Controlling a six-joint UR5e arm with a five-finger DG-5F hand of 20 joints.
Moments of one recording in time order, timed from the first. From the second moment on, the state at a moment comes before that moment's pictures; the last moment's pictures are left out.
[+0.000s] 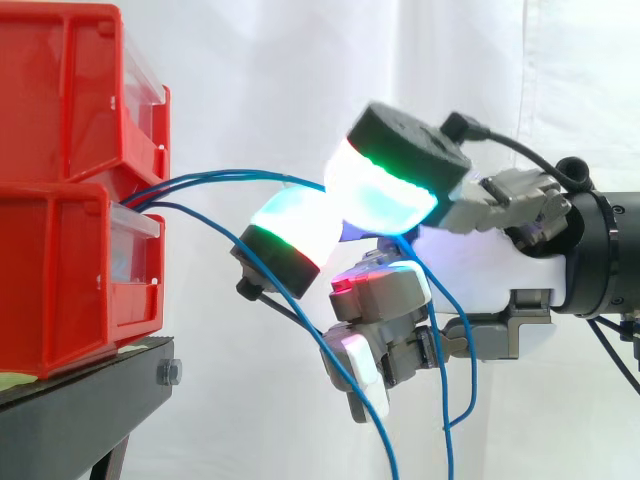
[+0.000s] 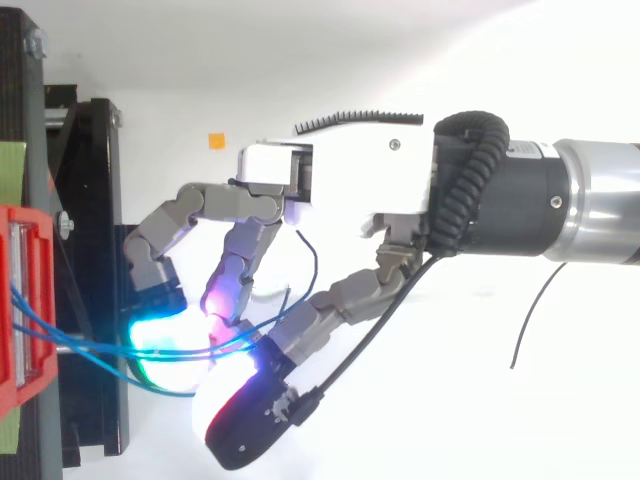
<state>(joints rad) 0.12 -2.32 -1.13 -2.83 -1.45 -0.14</state>
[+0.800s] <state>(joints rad) 0.12 -2.32 -1.13 -2.83 -1.45 -0.14</state>
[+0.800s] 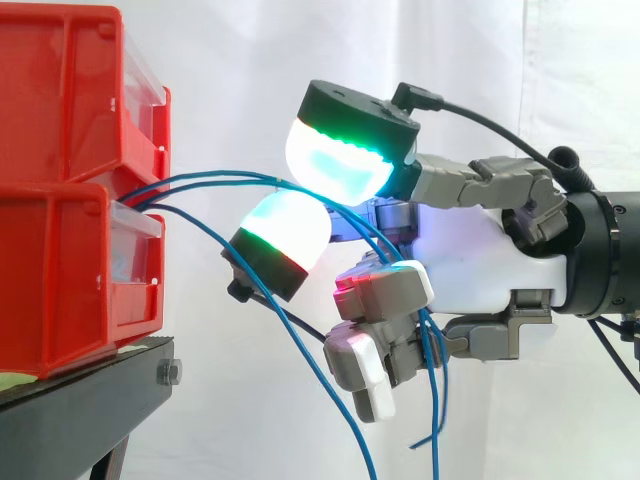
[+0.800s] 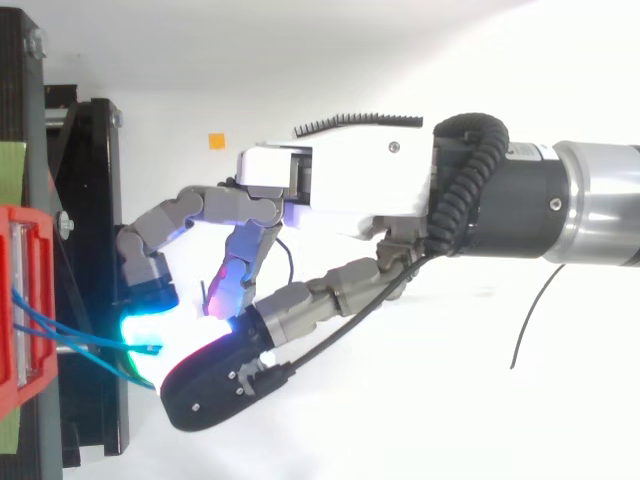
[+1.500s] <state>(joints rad) 0.12 -2.32 -1.13 -2.83 -1.45 -0.14</state>
